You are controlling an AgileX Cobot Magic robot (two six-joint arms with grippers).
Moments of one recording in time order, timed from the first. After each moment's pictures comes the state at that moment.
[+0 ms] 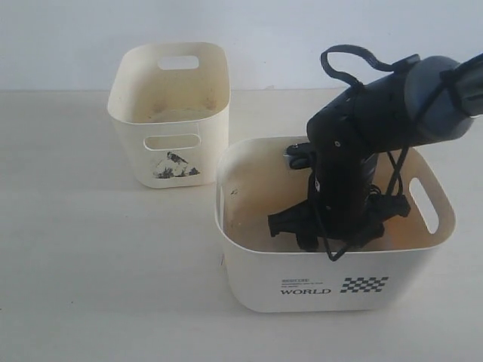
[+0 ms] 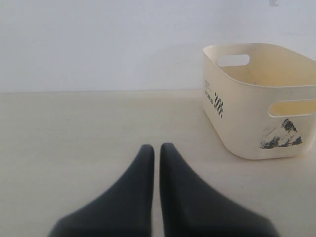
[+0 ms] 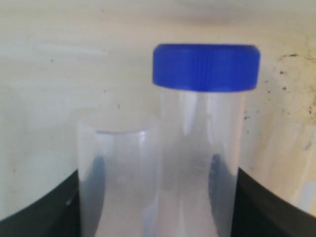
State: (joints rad) left arm -0.01 0.00 0.00 0.03 0.21 -0.03; right arm 0.50 1.92 -1.10 -0.21 0.76 0.63
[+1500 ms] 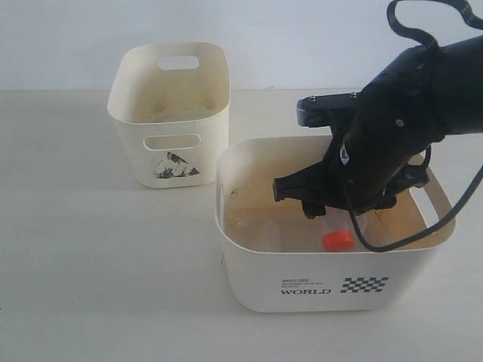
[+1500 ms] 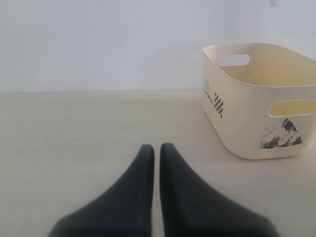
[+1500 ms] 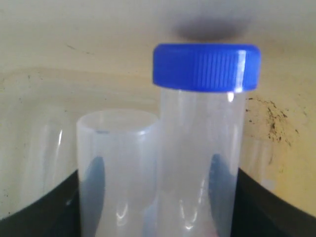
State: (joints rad) left arm -0.01 0.00 0.00 0.03 0.21 -0.03; right arm 0.50 1.69 -0.99 -0.27 0.62 0.66
